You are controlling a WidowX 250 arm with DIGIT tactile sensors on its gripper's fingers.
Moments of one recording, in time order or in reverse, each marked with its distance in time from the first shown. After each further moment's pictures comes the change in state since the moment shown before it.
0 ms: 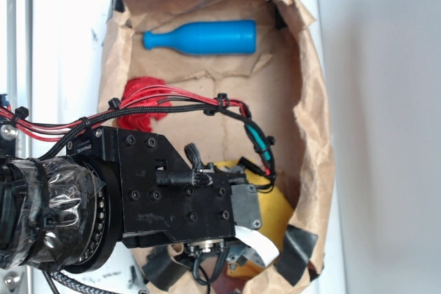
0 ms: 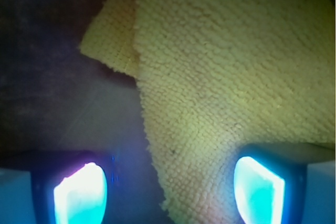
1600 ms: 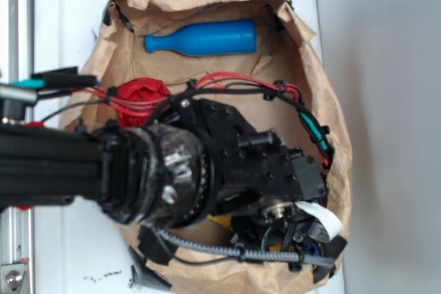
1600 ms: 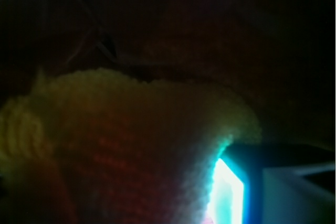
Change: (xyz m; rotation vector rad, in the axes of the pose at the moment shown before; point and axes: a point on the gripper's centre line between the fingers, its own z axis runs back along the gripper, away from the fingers) arm 0.037 0.063 -0.008 0.103 -0.149 0.031
